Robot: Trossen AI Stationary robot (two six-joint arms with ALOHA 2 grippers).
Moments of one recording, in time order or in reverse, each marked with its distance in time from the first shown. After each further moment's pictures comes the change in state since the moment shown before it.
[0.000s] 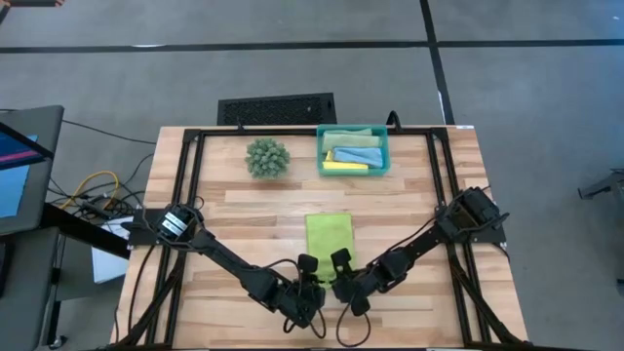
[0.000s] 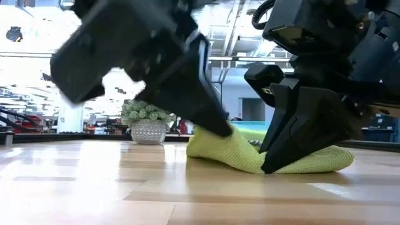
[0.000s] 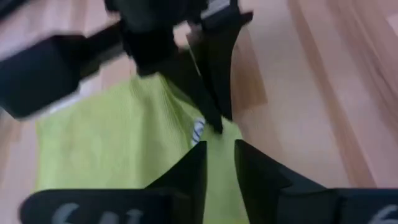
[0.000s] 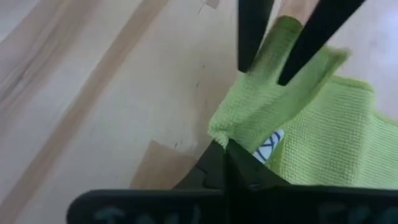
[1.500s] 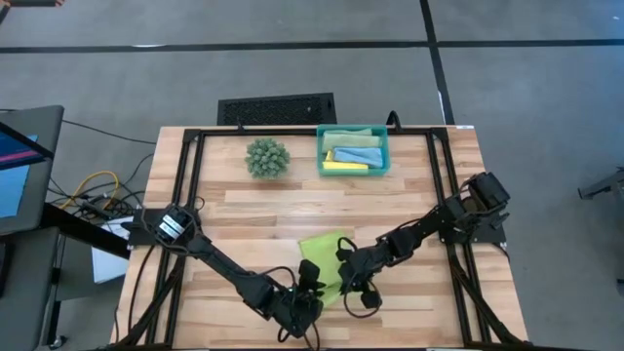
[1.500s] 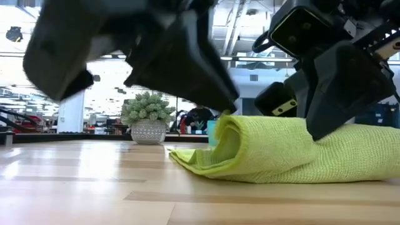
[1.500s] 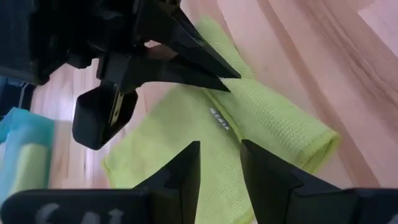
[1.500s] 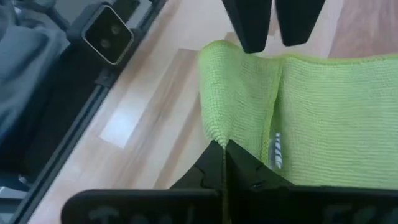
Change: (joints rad) left arm -0.050 -0.002 0.016 0.025 -0.102 0.218; right arm -0.136 -0.152 -0.230 0.330 -0.549 0.240
